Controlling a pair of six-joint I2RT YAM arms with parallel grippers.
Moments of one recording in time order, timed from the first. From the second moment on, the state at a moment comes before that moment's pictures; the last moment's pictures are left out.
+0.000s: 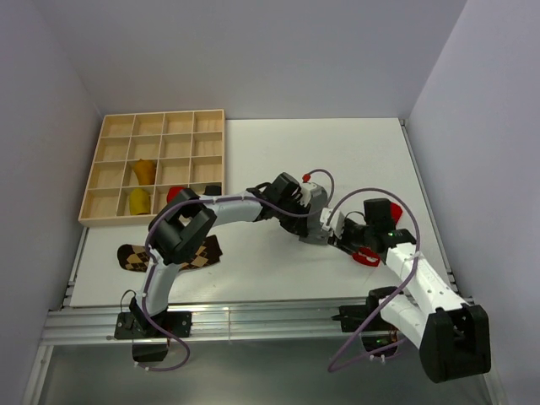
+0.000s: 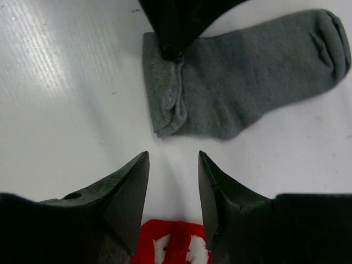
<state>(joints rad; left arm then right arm) -0.87 2.12 1.41 -0.13 0.44 -0.24 0.10 0.94 0.48 -0.47 -0.62 -0.99</state>
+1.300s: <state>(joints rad) -0.86 2.14 1.43 -0.16 0.55 -0.25 0.48 1.20 0.45 -0.22 -0.24 -1.06</state>
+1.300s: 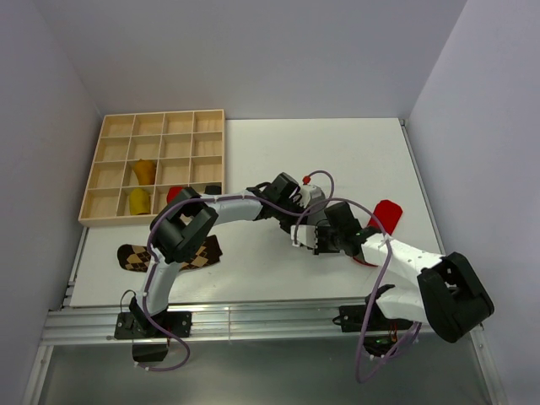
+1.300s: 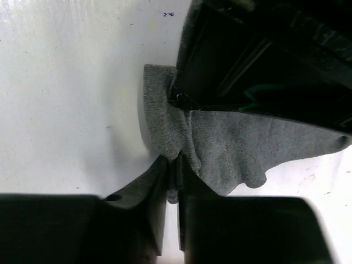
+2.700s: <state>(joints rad) -1.07 1.77 0.90 0.44 -0.06 -0.22 0.15 2.10 1.31 -1.32 -0.72 -0.98</state>
